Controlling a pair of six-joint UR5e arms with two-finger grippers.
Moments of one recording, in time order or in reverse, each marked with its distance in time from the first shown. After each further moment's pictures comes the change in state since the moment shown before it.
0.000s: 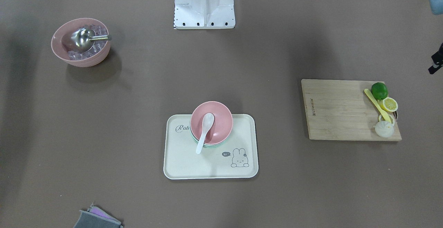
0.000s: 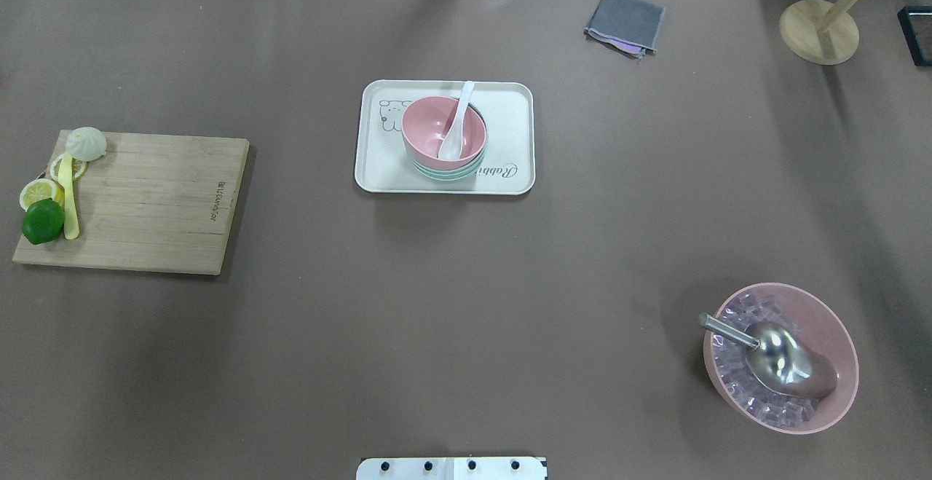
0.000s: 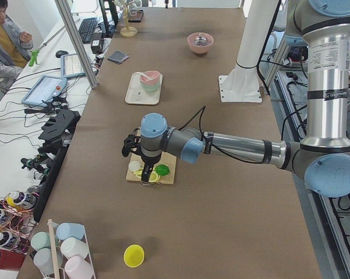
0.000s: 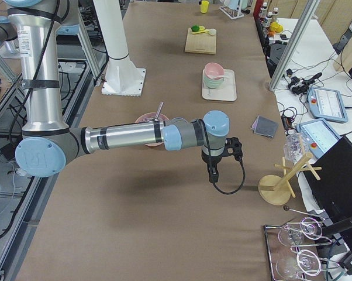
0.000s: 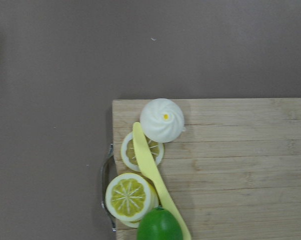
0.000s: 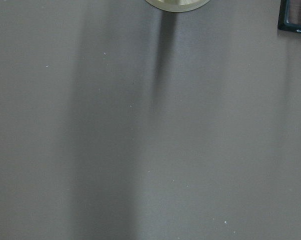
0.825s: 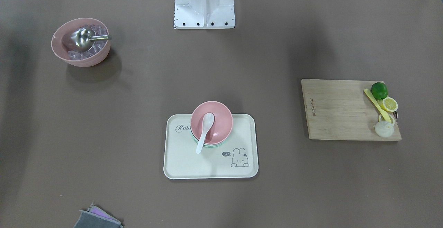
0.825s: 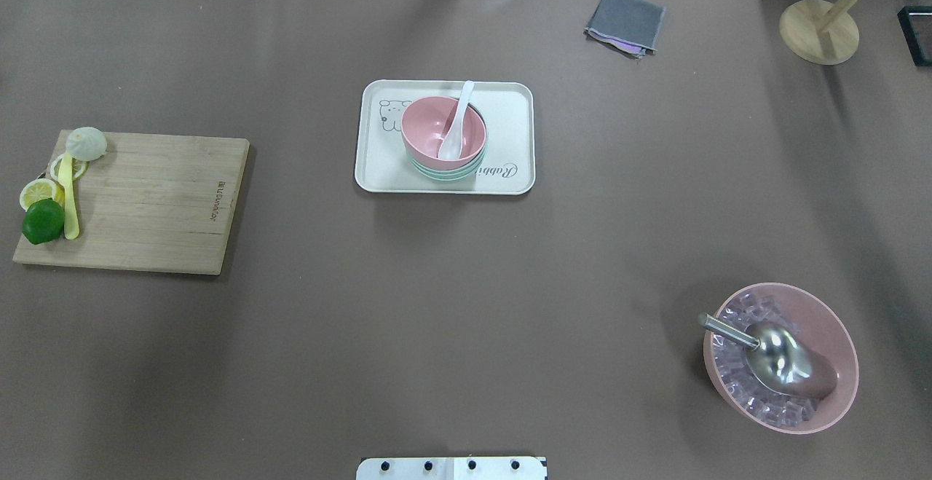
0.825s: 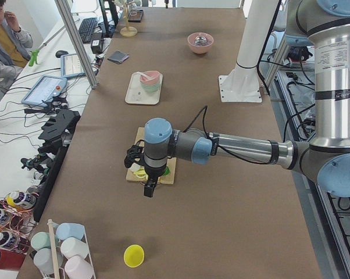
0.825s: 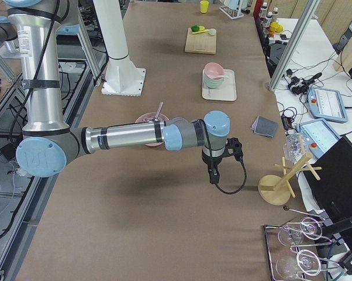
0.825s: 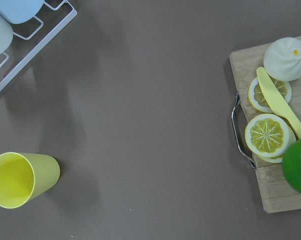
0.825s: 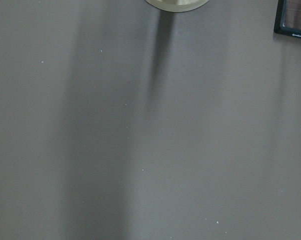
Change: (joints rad) left arm -0.038 0.030 -0.051 0.122 0.083 0.083; right arm -0.004 0.007 -0.003 -0.014 -0.019 -0.028
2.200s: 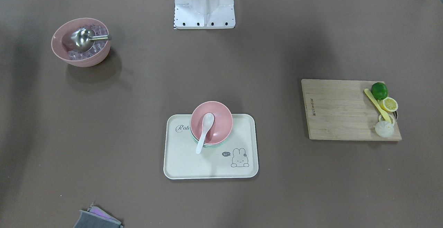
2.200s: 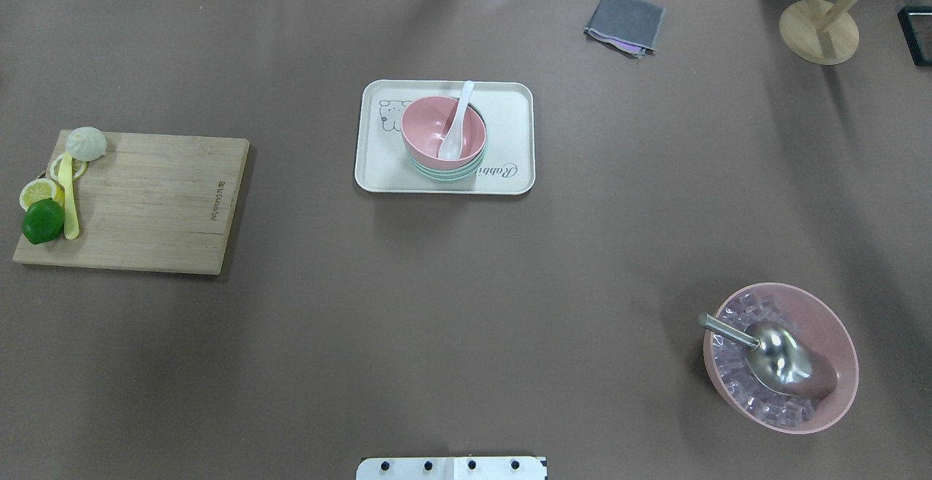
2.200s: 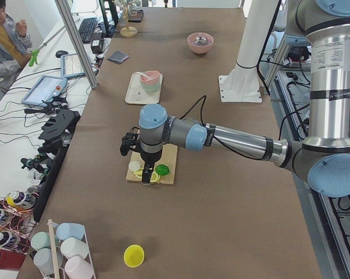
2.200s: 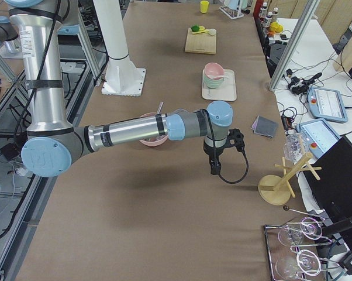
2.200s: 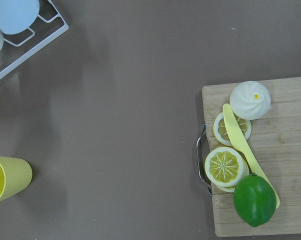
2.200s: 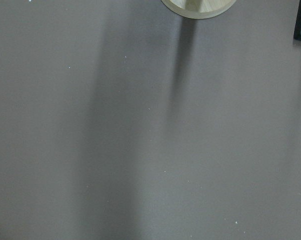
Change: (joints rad) left arm 0.014 -0.040 -0.030 0.040 -0.054 -0.119; right arm -0.007 0.023 0.057 -0.081 0.023 -0.002
